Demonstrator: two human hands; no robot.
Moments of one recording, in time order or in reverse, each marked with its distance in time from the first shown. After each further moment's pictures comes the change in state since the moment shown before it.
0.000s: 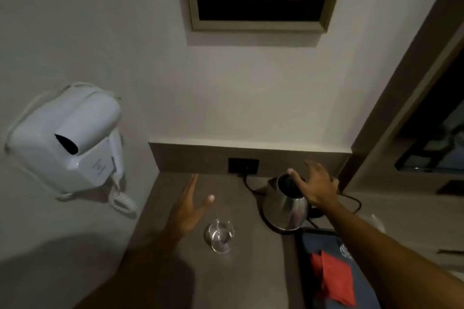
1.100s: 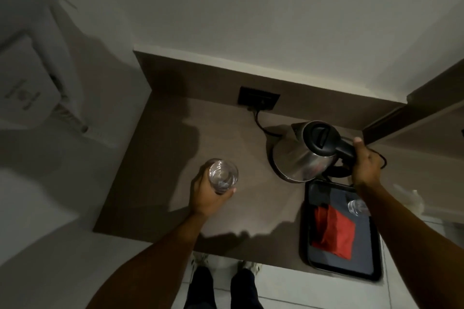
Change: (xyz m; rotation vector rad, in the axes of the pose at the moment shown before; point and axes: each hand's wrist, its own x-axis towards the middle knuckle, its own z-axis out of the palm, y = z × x) left_hand -0.050 -0.082 0.123 -0.049 0.069 -0.264; right_hand 0.014 0.084 0.053 0.715 0.063 0.281
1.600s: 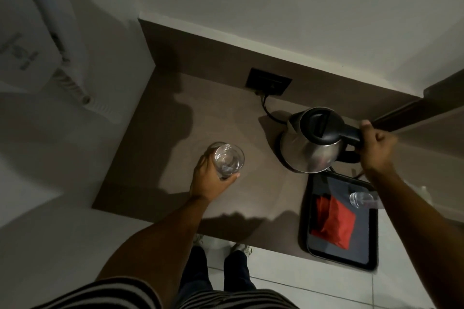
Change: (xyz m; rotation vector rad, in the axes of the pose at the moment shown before) left_hand -0.001 -0.020 0.011 0.140 0.020 0.025; right_hand -0.006 -0.035 0.010 -0.183 -0.048 -0.167
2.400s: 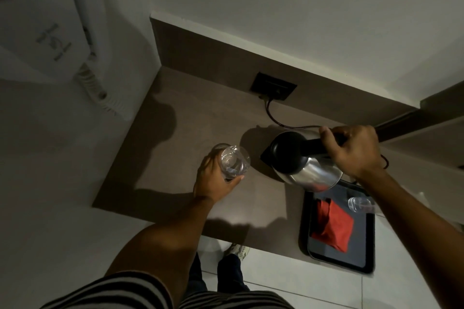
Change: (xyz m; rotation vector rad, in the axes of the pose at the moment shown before) left_hand -0.001 -0.005 0.001 0.035 0.037 0.092; right_hand -0.040 -0.091 0.028 -0.582 -0.285 -0.542
